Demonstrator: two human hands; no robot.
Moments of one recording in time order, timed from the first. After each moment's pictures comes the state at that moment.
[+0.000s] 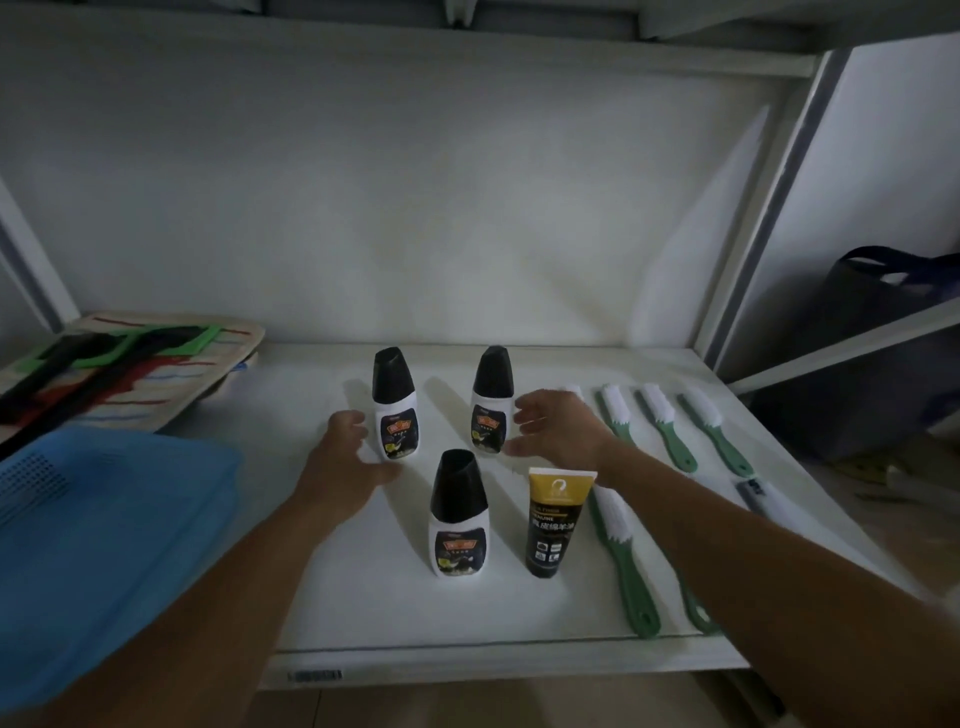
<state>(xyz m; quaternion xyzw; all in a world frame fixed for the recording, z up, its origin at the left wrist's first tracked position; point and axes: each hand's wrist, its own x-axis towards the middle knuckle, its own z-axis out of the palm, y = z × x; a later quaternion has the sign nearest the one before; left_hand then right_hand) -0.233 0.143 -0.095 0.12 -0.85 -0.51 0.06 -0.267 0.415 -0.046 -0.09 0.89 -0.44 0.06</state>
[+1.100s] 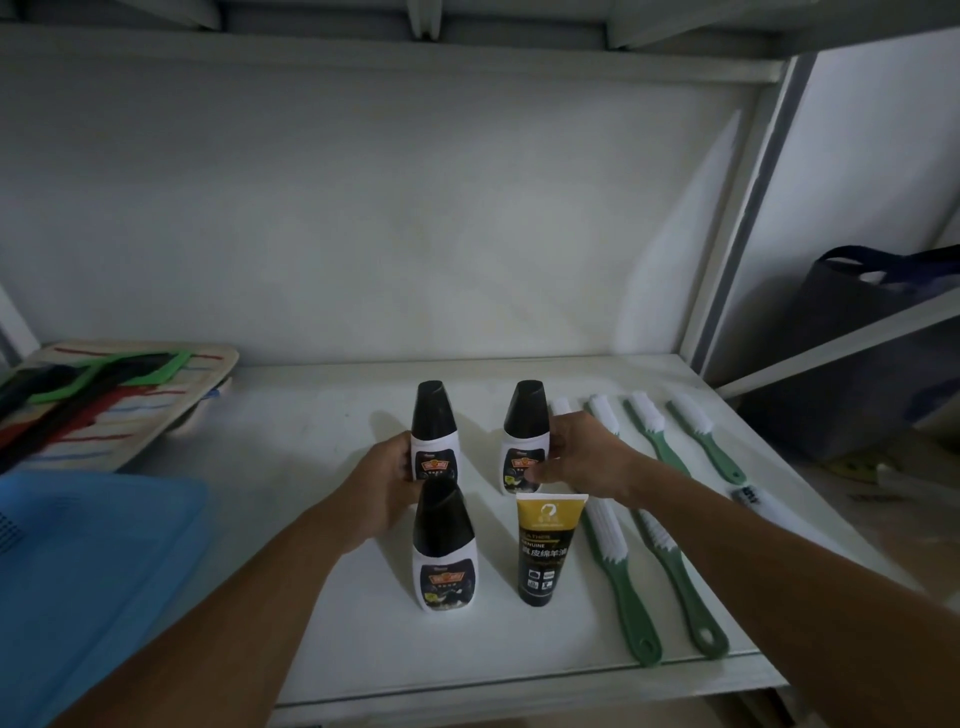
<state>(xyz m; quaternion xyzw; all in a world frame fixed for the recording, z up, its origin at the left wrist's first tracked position) -0.259 0.185 -0.094 -0.08 -0.72 -0.67 -0.13 -0.266 0.451 -0.053 -0.12 0.86 -0.49 0.11</state>
